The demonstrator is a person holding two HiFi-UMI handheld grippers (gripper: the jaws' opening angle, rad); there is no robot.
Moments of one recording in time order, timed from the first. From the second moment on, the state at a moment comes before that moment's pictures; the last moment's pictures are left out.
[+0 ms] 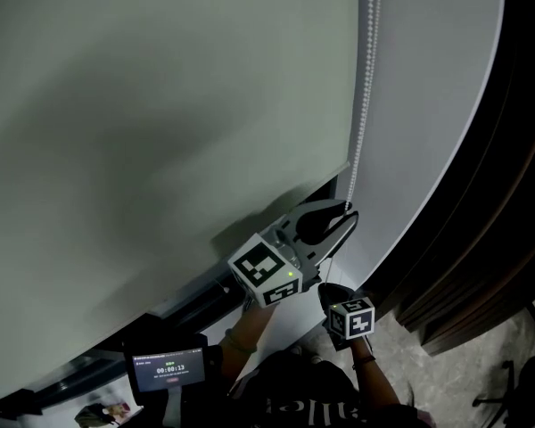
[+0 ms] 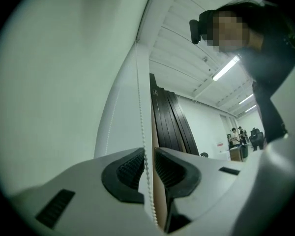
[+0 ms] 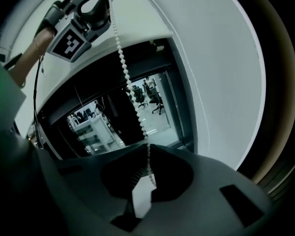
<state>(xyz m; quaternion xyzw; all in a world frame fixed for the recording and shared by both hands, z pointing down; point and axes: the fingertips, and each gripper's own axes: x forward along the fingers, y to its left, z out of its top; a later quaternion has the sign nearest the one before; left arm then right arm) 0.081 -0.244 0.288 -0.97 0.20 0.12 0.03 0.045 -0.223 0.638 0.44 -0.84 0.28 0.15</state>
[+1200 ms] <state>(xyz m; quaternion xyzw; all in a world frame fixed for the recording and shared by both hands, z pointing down) 0.037 -0.269 0.568 -0.93 0.28 -0.12 -0.20 0.064 -0.238 0.490 0.44 -0.88 0.19 0.01</state>
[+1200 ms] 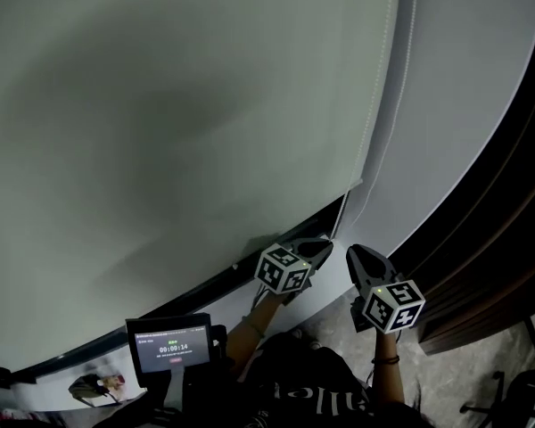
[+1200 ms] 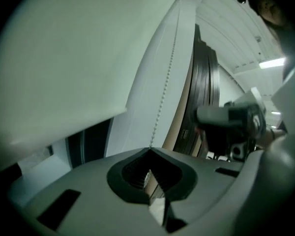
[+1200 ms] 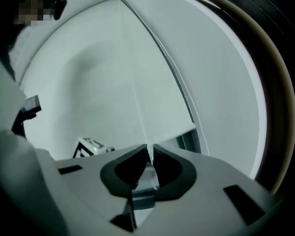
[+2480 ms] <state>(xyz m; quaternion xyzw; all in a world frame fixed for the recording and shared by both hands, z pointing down) 0.048 -0.267 0.473 -0.96 0.27 0.01 -0.10 0.064 -0.294 0.455 0.48 -0.87 0.10 0.00</state>
